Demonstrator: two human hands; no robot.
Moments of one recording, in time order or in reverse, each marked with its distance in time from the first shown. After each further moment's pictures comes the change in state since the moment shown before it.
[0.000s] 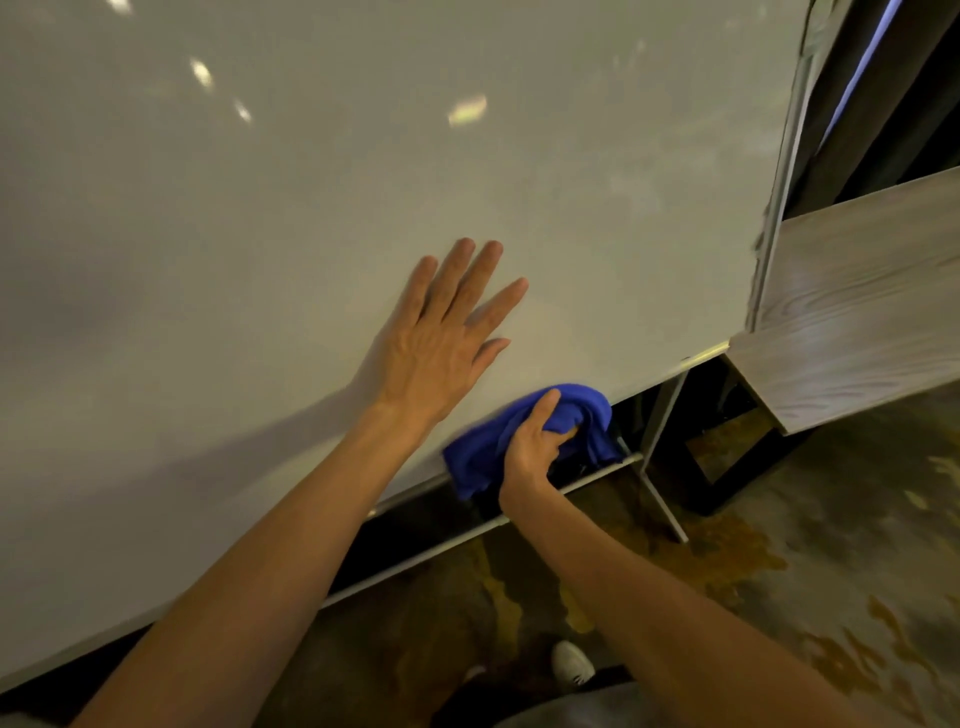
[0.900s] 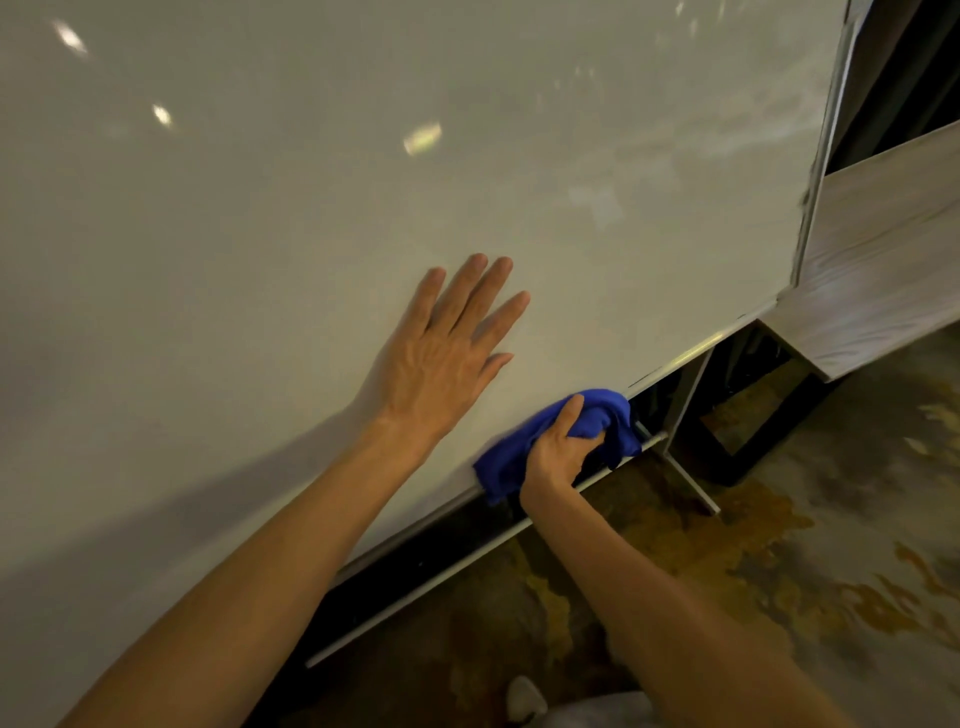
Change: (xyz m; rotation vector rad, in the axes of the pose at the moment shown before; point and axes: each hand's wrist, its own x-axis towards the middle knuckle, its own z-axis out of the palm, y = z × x) left_hand -0.088 -0.081 0.020 0.025 0.043 0.126; right_hand -0.048 0.079 0.050 0.124 0.209 -0.088
